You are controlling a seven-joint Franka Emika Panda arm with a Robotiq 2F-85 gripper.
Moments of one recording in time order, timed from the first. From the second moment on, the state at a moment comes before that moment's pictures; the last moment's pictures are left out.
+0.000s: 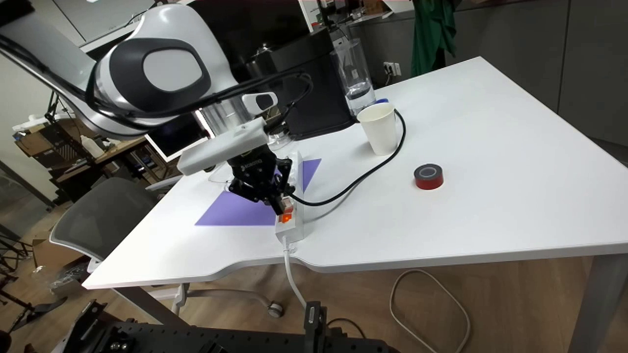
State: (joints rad) arm -0.24 0.17 -0.12 -2.65 -0.16 2.73 -0.48
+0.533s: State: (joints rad) arm -0.17 0.18 -0.16 -2.66 -0.29 2.80 -0.33
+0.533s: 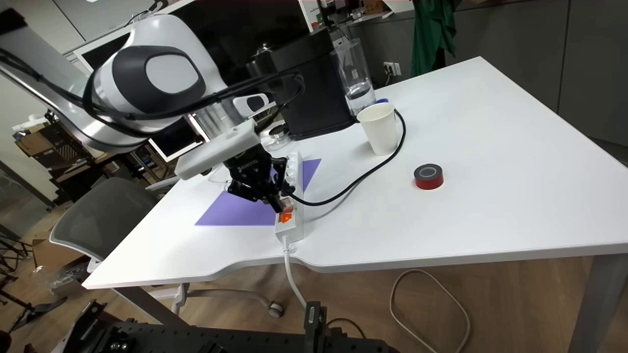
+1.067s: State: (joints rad) arm -0.12 0.23 -0.20 -2.66 -0.35 2.88 -0.23
